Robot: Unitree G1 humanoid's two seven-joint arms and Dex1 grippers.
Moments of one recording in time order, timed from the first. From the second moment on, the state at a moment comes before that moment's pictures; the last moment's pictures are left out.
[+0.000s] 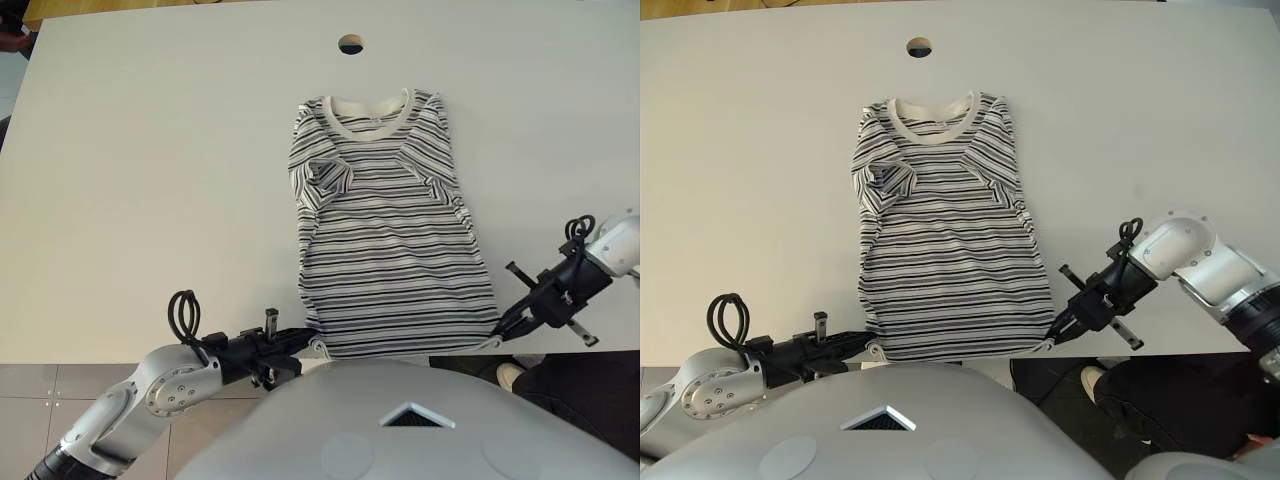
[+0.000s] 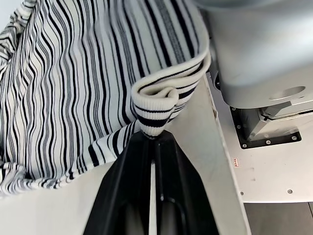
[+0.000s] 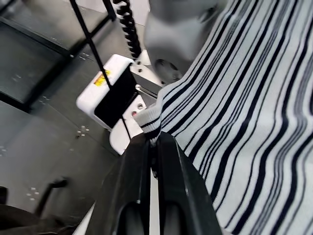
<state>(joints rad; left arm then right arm) 0.73 0.98 -0.31 -0.59 0.43 -0.28 -0.61 -0.32 -1.29 0.93 0.02 0.52 -0.42 1.60</state>
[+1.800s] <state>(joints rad) -0.29 0.54 -0.12 0.27 -0.13 -0.19 -0.82 -0.99 -0.55 0.27 1.29 -0.05 -0.17 1.23</state>
